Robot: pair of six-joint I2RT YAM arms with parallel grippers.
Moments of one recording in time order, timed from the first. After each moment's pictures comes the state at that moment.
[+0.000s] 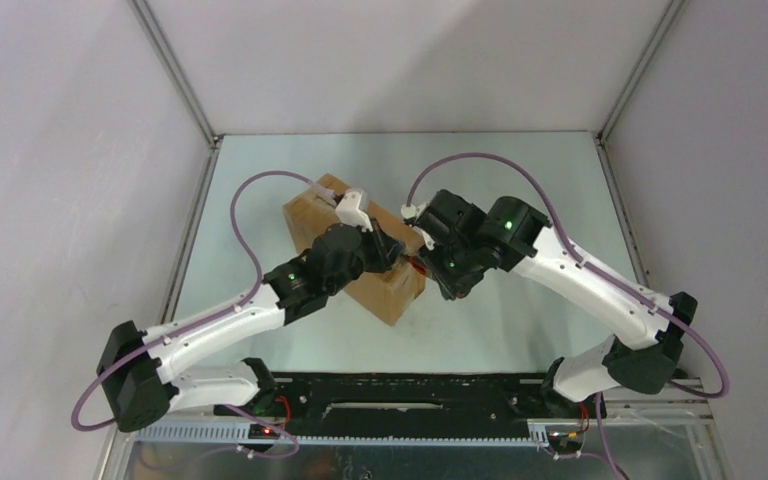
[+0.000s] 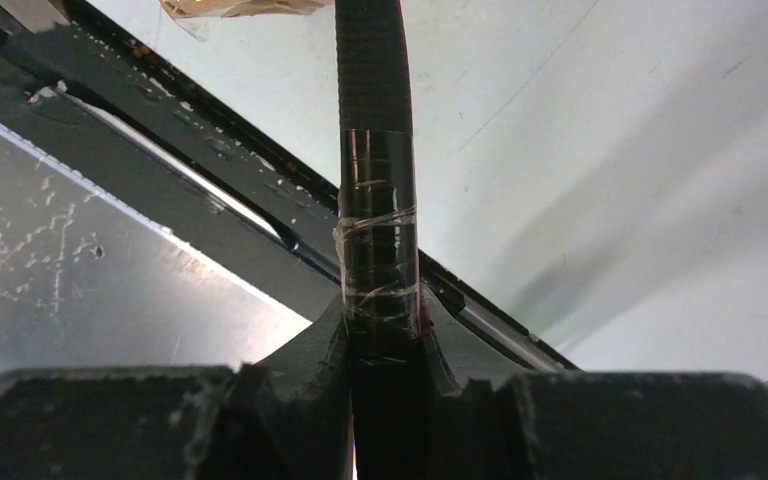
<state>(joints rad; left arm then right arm) -0.92 1.14 0.84 -0.05 -0.23 -0.72 0.99 1.45 1.64 -1.37 0.07 0.32</state>
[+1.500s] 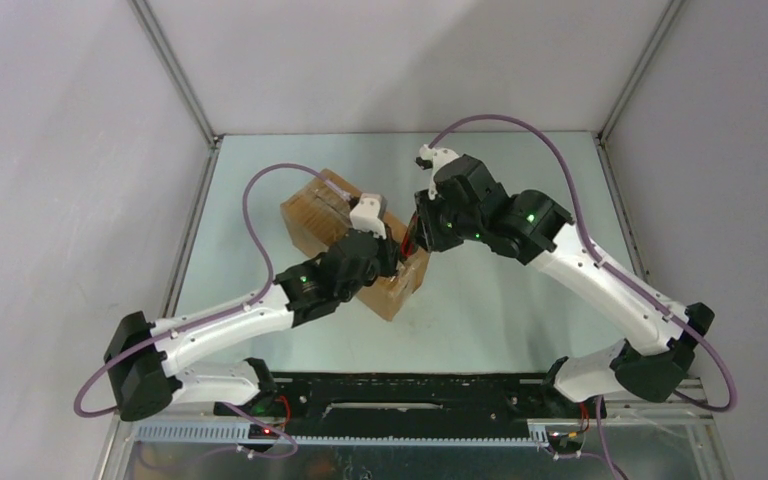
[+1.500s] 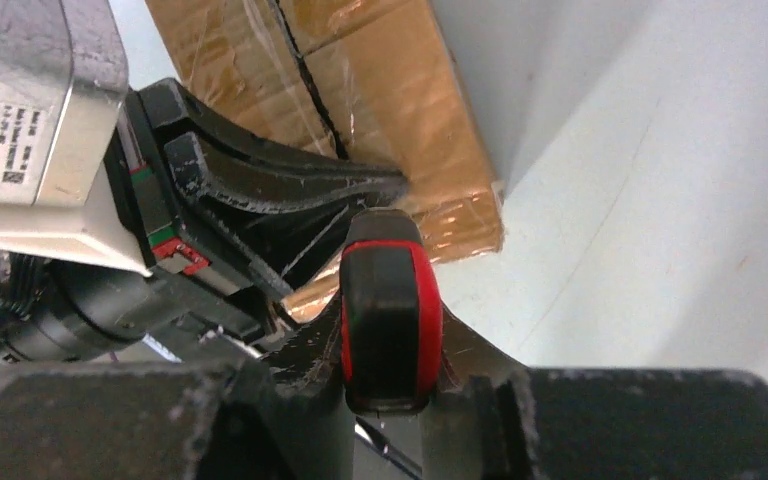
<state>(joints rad) -1.01 1.20 0.88 -0.09 -0.41 -0.55 0.88 1.42 1.66 -0.99 0.07 0.44</state>
